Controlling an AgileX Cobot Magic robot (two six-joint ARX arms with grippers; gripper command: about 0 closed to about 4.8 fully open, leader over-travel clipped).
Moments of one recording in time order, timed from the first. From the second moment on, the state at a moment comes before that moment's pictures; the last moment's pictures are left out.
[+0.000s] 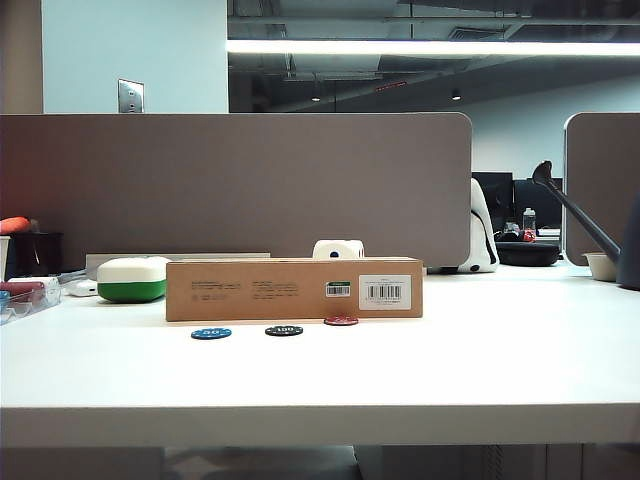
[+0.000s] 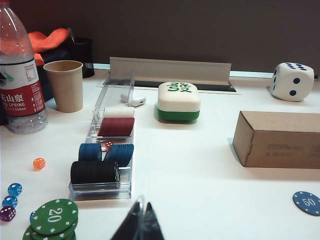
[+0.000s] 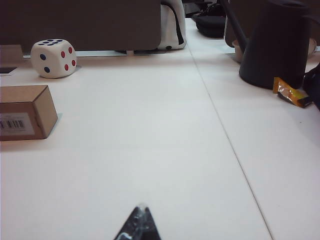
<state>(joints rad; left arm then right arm) 0.04 0.00 0.00 -0.01 0.00 -0.01 0.11 0.00 0.01 -0.08 0.11 0.03</state>
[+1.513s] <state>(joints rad) 0.04 0.00 0.00 -0.01 0.00 -0.01 0.04 0.00 0.01 -0.07 0.03 0.02</state>
